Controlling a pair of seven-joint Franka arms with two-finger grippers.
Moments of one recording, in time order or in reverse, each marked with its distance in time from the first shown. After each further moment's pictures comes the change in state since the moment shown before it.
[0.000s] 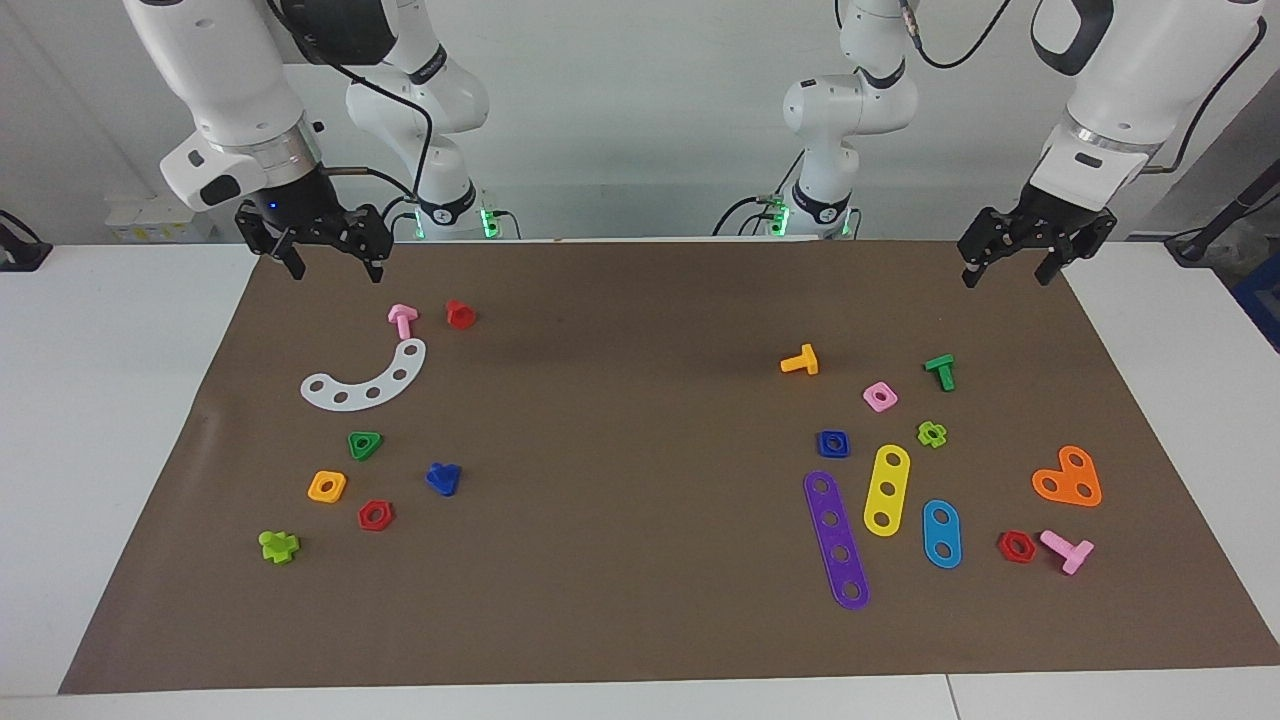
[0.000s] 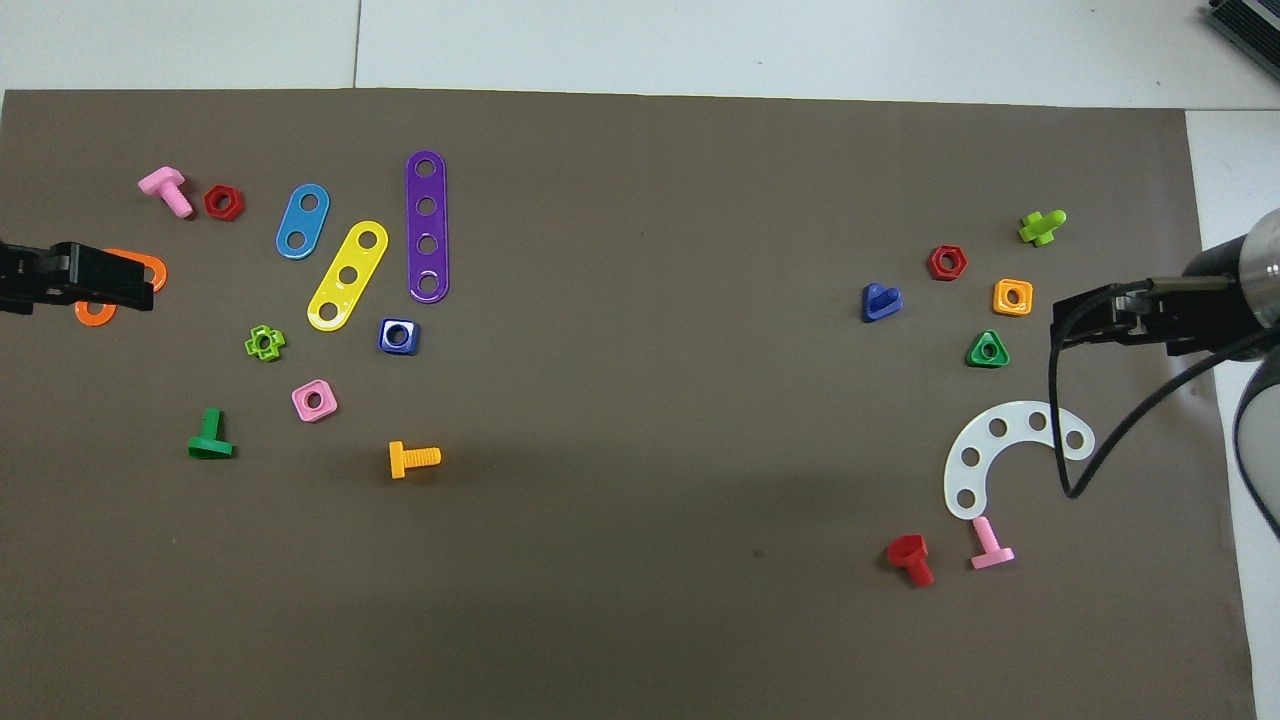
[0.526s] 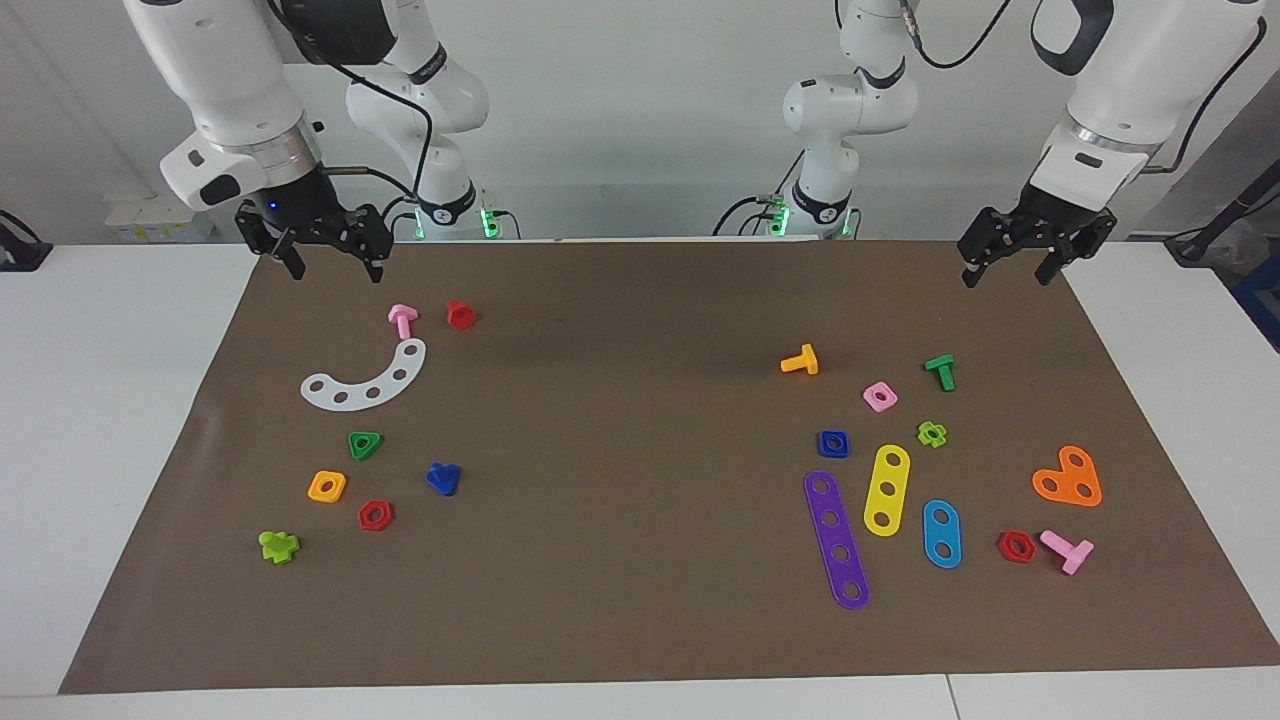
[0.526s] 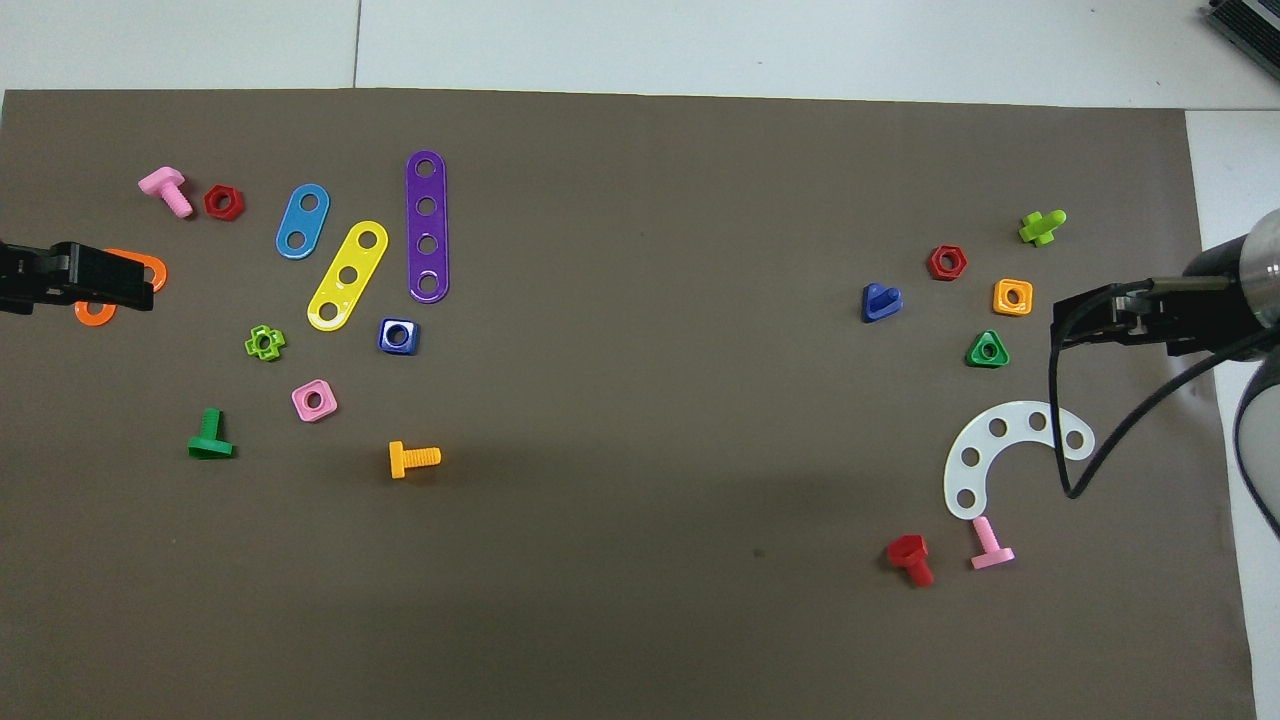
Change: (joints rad) left arm 0.000 0.000 0.000 0.000 0.000 0.000 0.000; right arm 0.000 0.000 0.000 0.000 0.000 0.000 0.000
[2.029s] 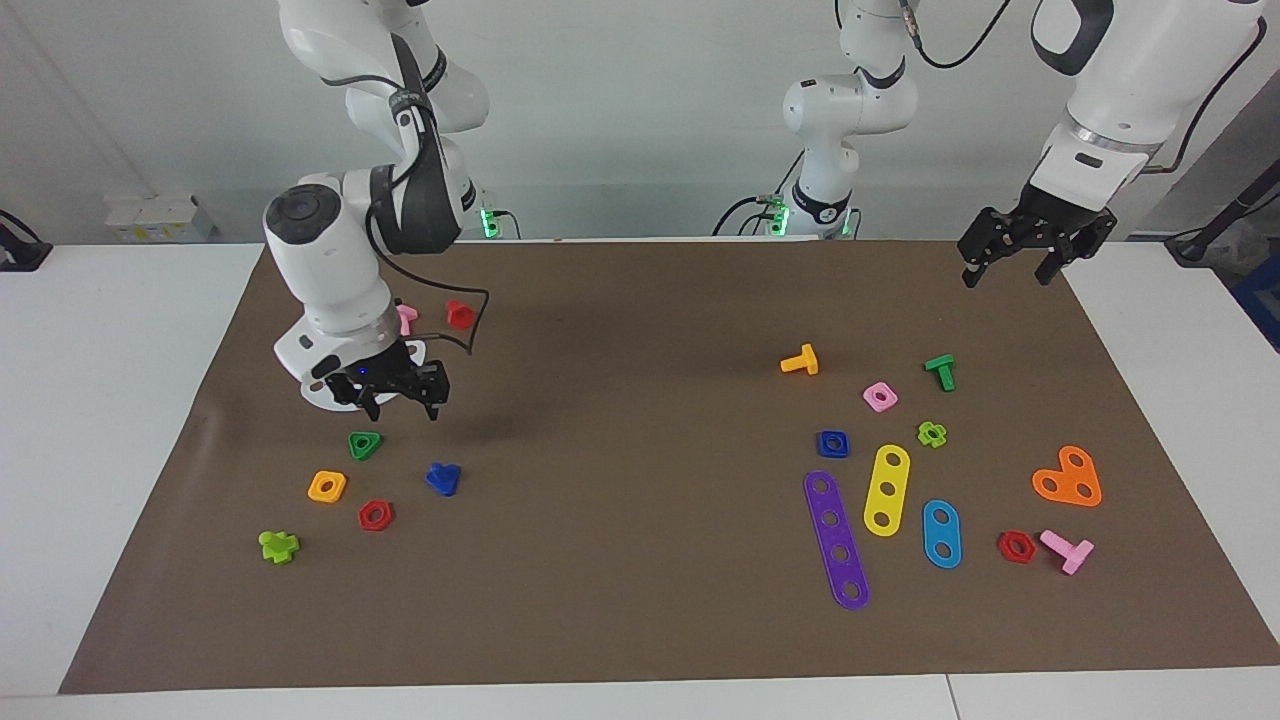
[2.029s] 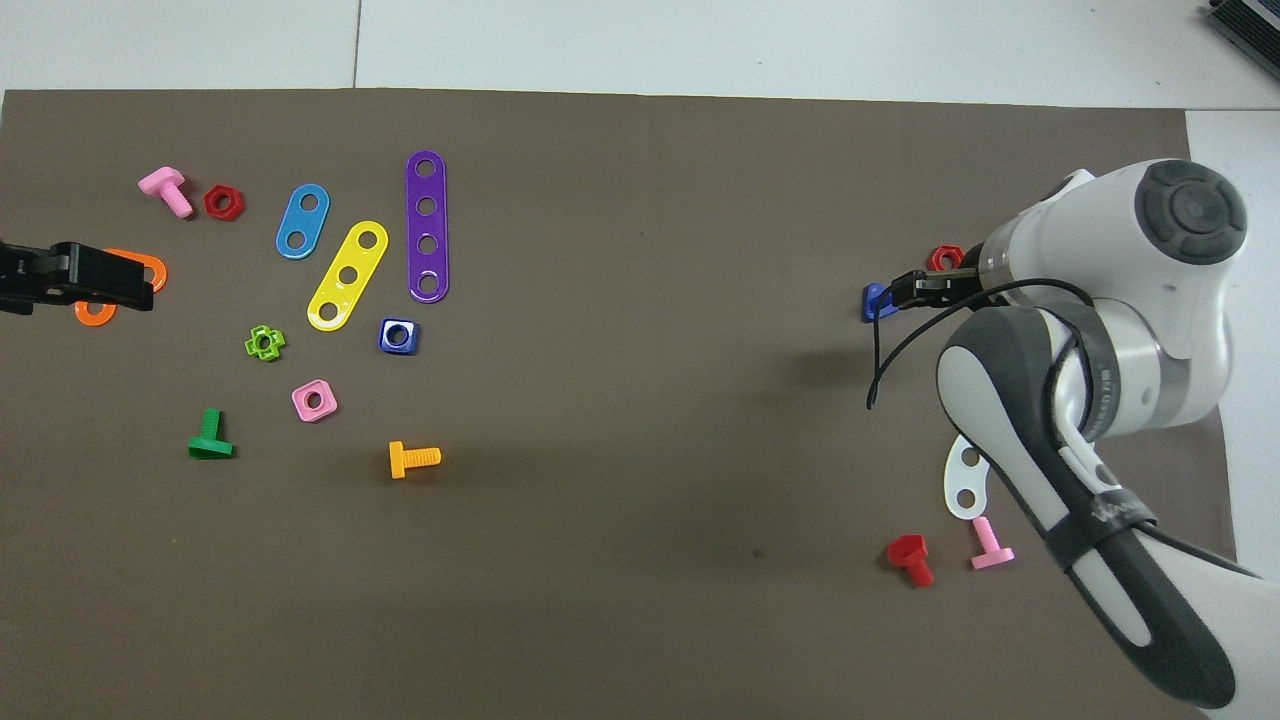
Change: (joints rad) left arm 0.000 0.000 0.000 0.000 0.000 0.000 -0.001; right arm 0.052 0.244 0.012 -0.259 0.000 0.609 -0.001
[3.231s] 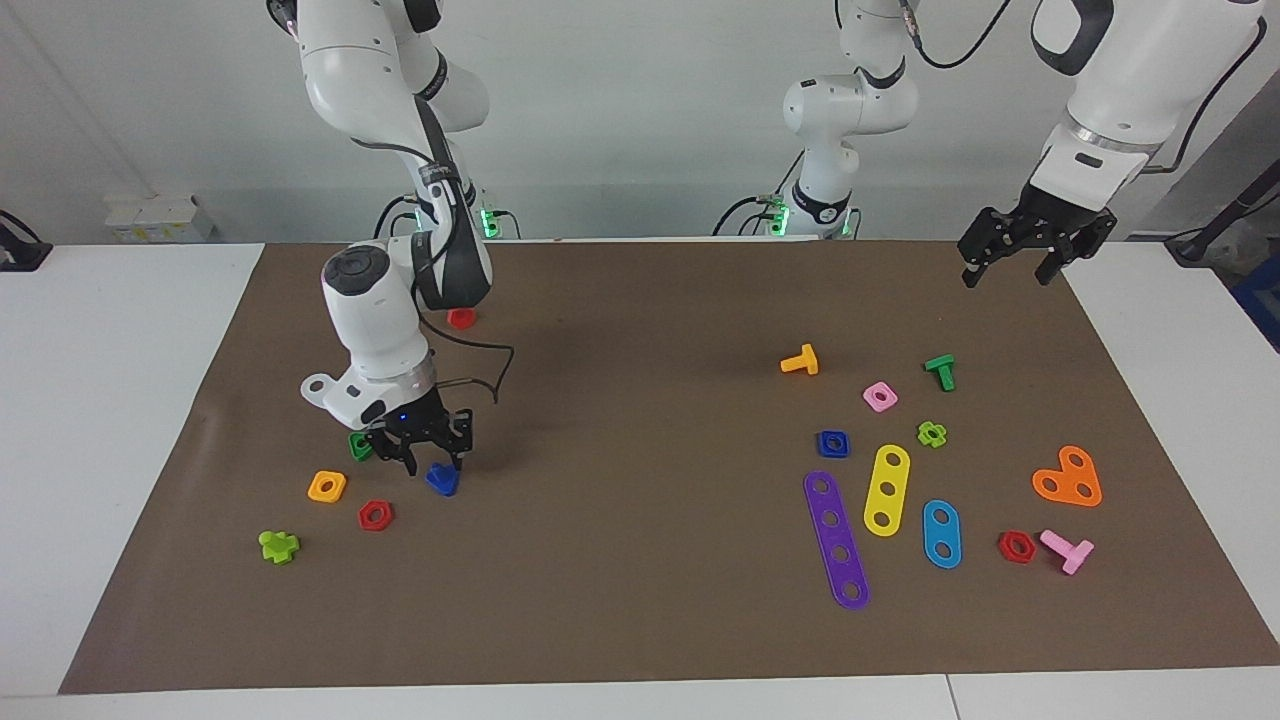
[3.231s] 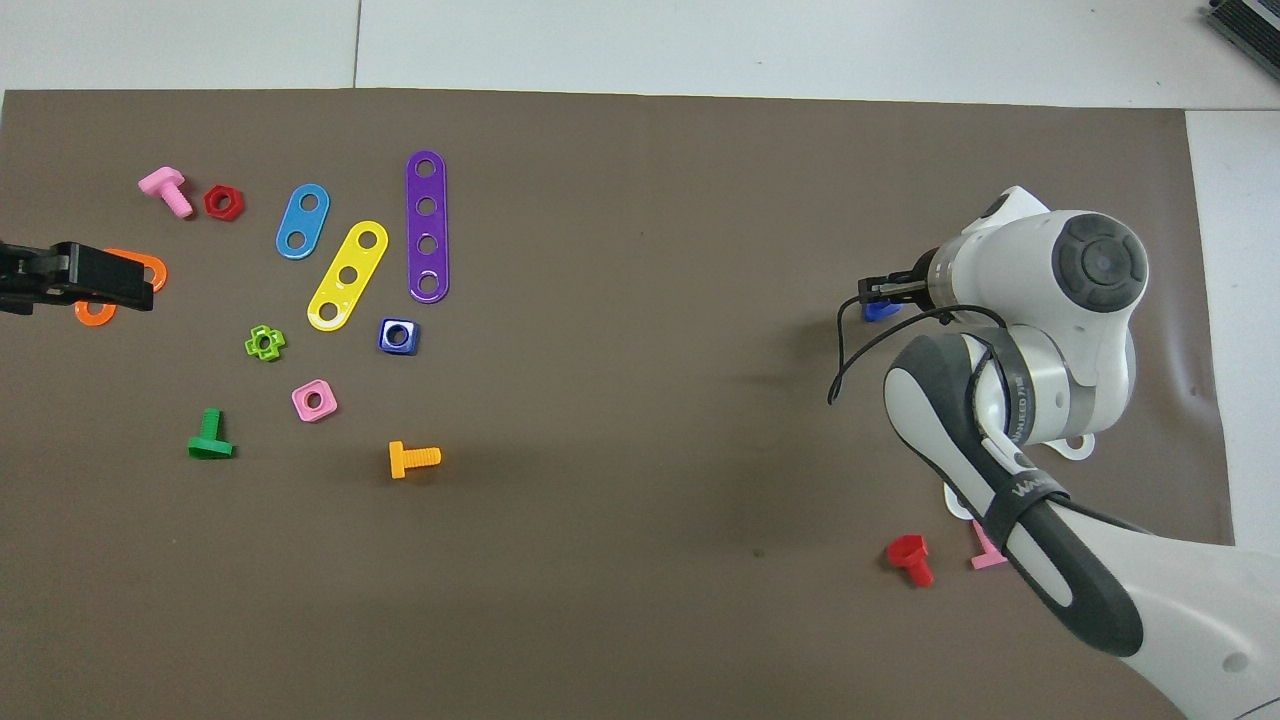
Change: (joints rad) left arm 0.000 0.000 0.000 0.000 0.000 0.000 0.000; right arm 0.014 0.101 -0.004 -0.093 0.000 0.326 -0.071
